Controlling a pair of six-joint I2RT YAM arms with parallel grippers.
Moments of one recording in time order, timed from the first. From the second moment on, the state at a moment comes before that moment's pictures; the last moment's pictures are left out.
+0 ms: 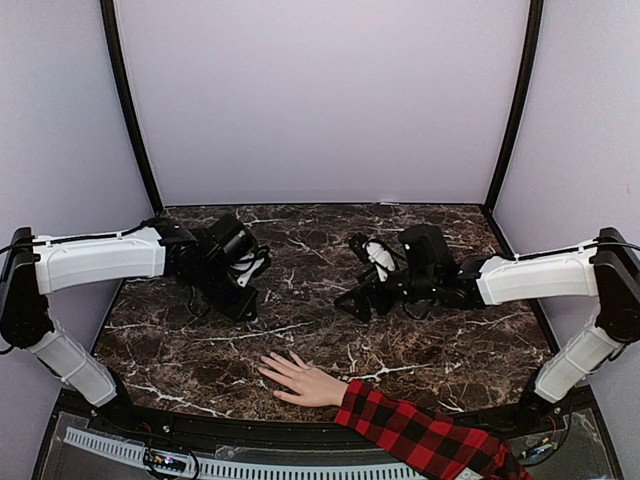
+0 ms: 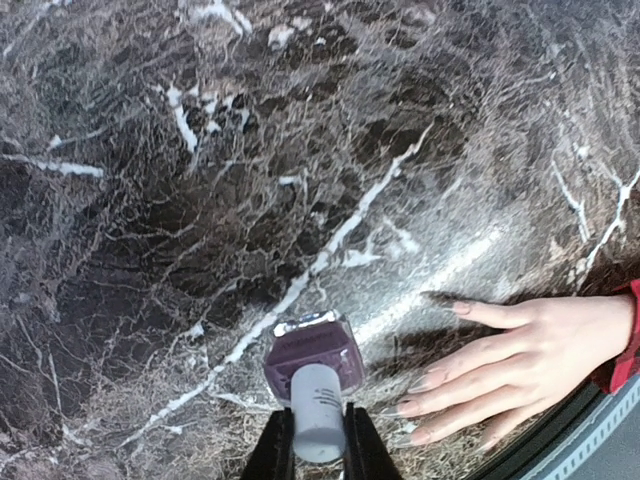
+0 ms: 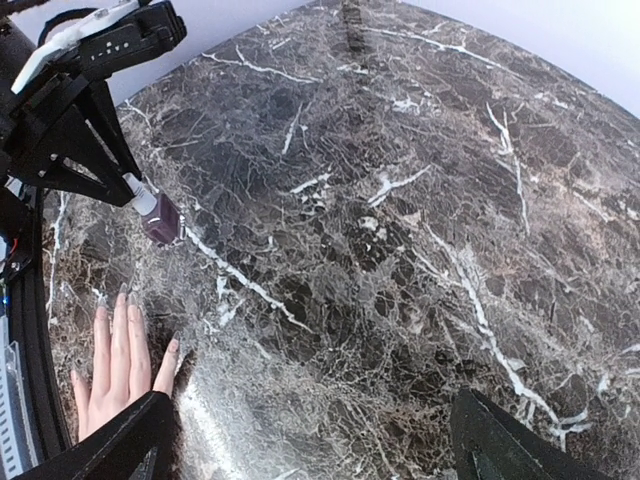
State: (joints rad) left arm -0.79 1.51 1.10 -0.81 0.03 -0.27; right arm 0.83 1.53 0.84 0.11 -0.27 0.07
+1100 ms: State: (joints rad) left arm -0.83 1.49 1.31 -0.70 0.36 -0.34; right arm 1.06 1.52 0.91 0.09 -0.12 -0.22
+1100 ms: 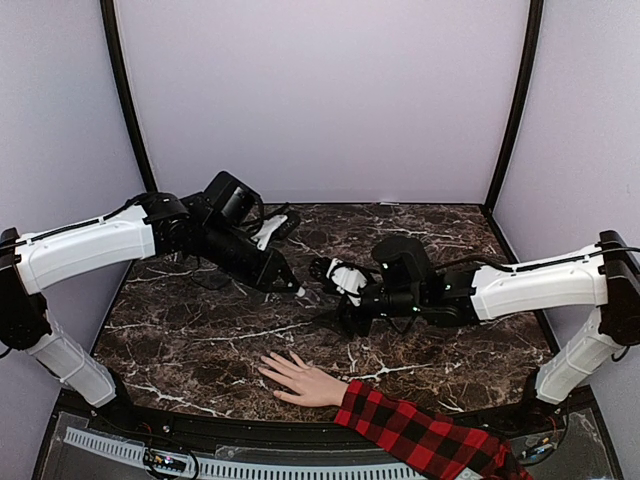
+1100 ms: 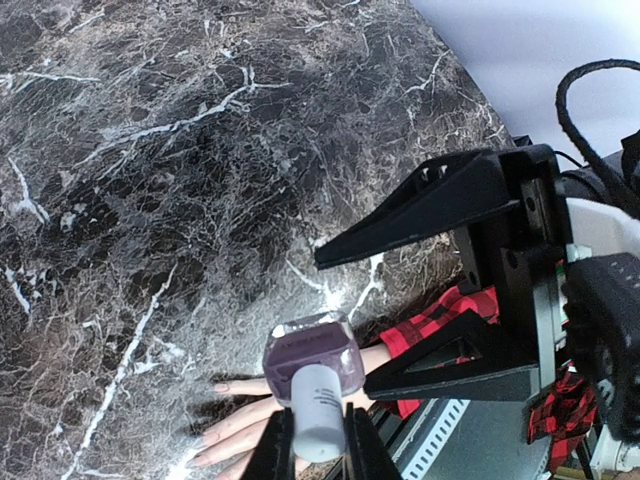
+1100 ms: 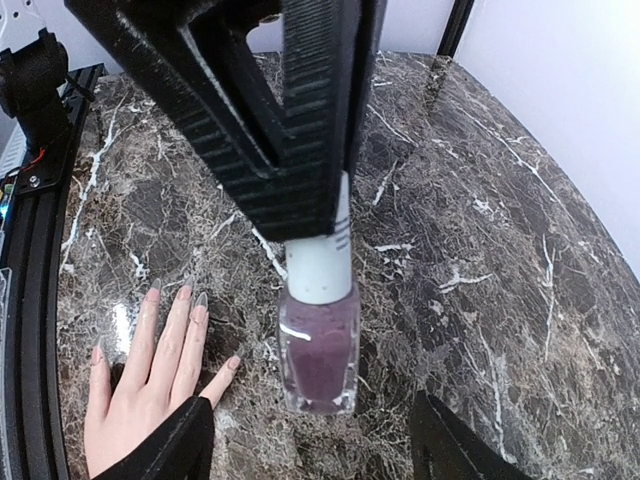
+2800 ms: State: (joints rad) left arm -0.85 1.20 1.03 -0.22 0.49 -0.16; right arm 0.97 1.41 0.88 0.12 -0.43 -0.17
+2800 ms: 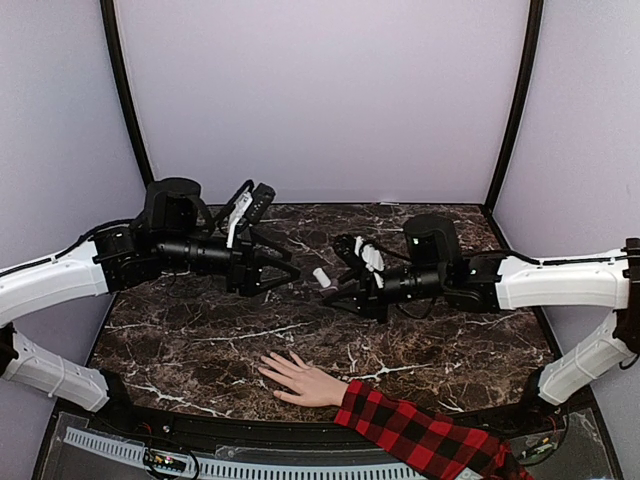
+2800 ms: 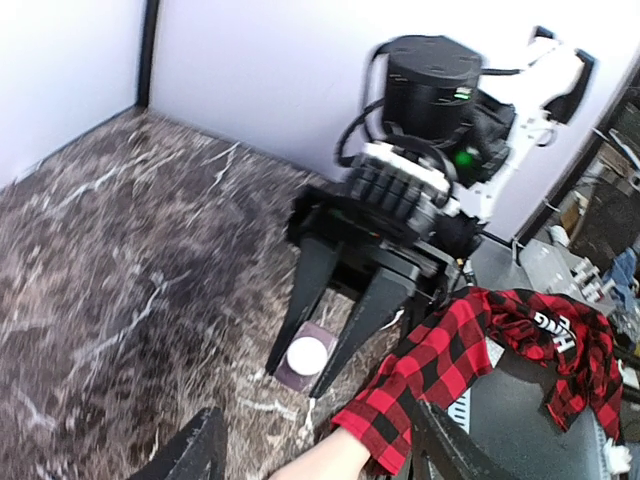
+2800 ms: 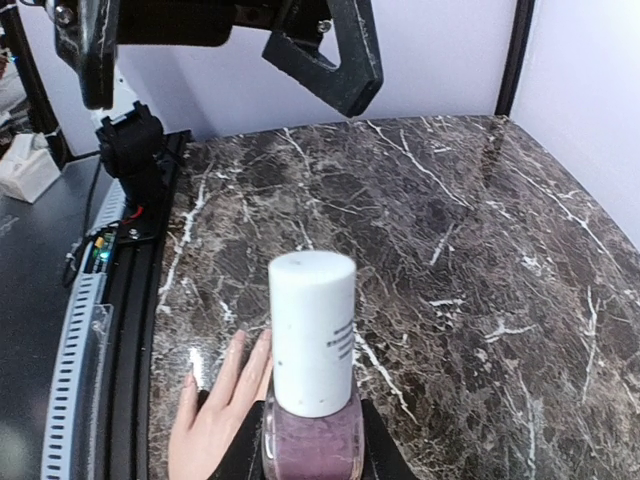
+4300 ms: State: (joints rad) left arm -0.91 1.32 1.00 0.04 0.86 0.21; right arm 0.94 1.44 0.96 0.02 -0.93 -0.10
